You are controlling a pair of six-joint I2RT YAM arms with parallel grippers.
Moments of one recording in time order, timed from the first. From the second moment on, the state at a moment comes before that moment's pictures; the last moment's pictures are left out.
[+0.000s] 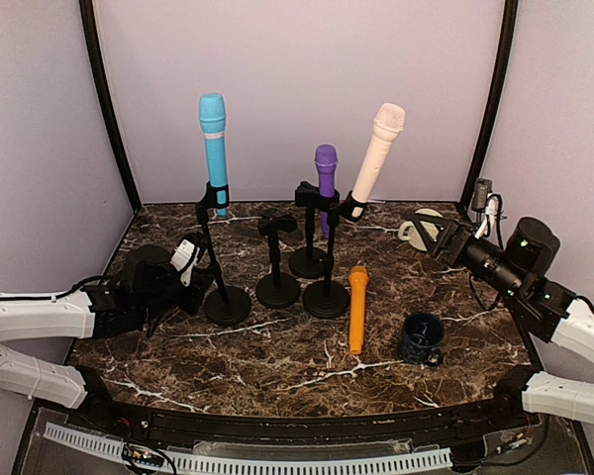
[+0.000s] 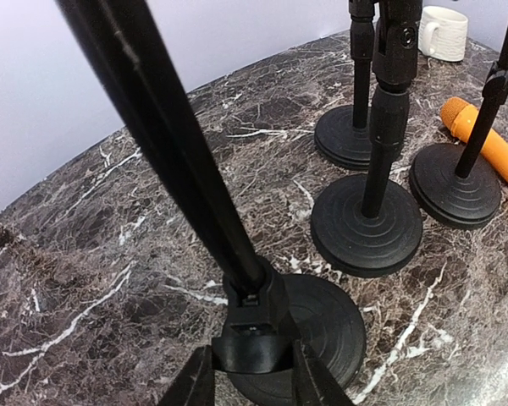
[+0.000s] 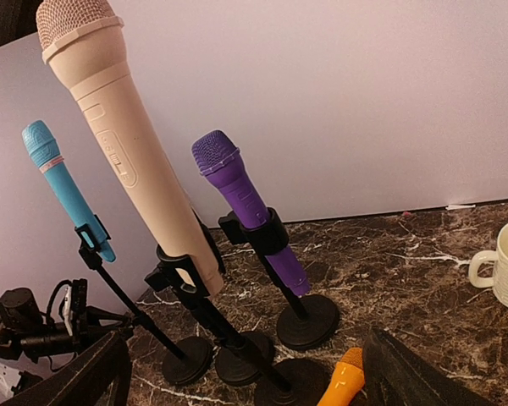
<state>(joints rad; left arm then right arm) -0.73 1.11 0.51 0.10 -0.31 0.04 0.56 0.72 0.53 0.20 -0.09 0.48</state>
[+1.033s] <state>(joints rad) -0.64 1.11 0.45 0.24 0.04 -0.54 0.56 0.71 0.52 0.21 -0.09 0.49</state>
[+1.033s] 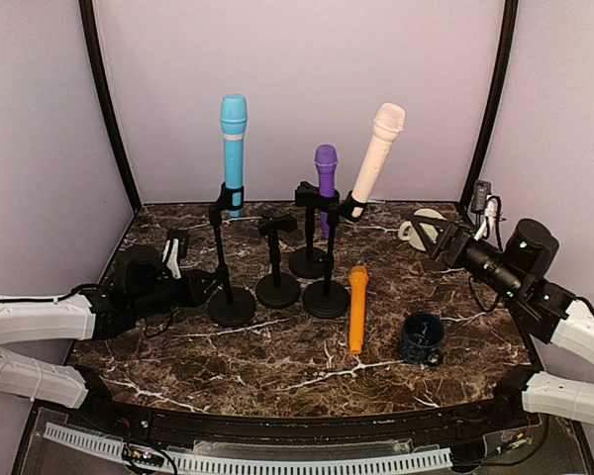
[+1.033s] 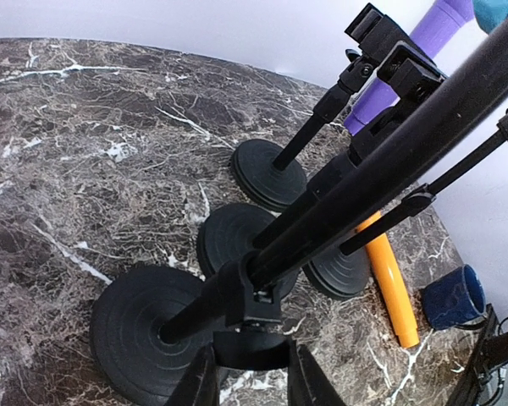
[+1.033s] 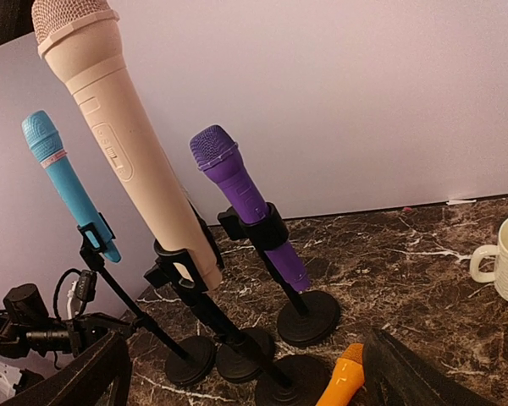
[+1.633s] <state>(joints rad) -0.53 1.13 0.40 0.35 0.29 -0.73 0.56 0.71 0.52 0.21 -0.10 0.50</state>
